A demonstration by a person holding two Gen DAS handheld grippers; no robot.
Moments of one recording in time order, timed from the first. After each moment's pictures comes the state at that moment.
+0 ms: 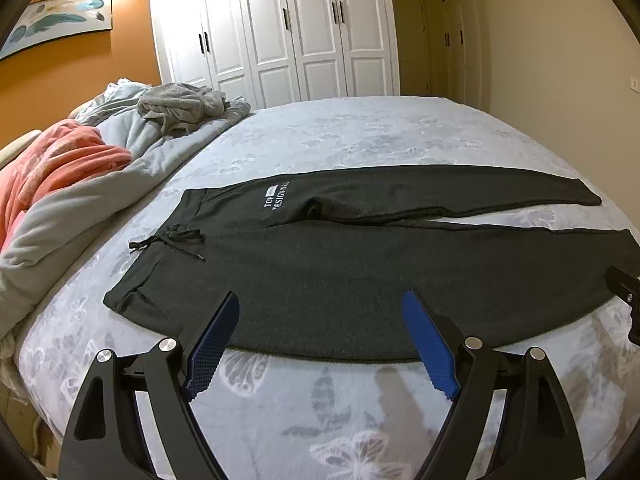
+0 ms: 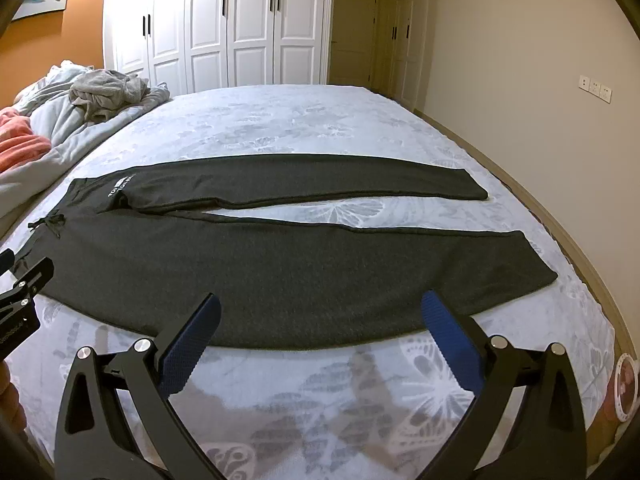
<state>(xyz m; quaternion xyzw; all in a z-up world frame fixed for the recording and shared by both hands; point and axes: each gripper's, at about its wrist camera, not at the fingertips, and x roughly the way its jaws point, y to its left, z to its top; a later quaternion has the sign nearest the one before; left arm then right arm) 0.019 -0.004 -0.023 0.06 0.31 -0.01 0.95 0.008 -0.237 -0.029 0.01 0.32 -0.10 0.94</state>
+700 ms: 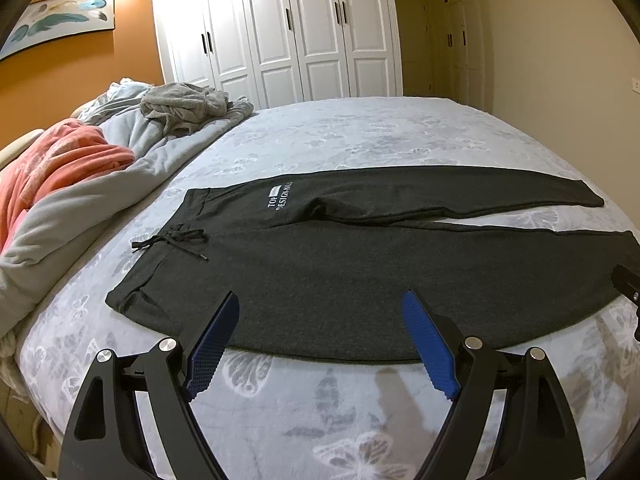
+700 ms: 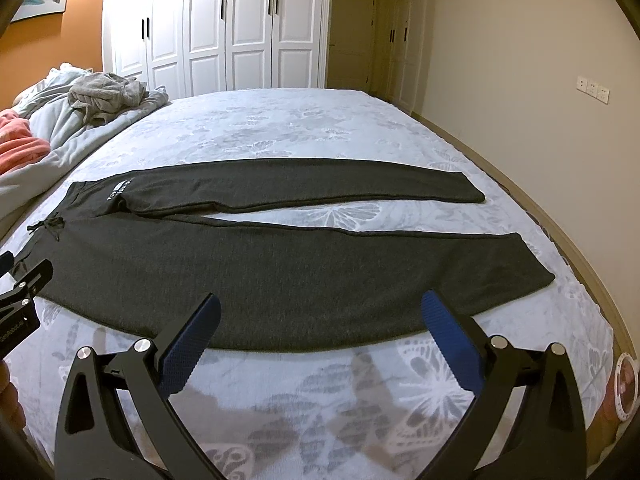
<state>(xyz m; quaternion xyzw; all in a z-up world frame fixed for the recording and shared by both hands) 0.018 -0.004 -0.024 0.06 0.31 0.00 0.95 0.008 -0.240 -0.028 0.01 0.32 -0.10 0.94</state>
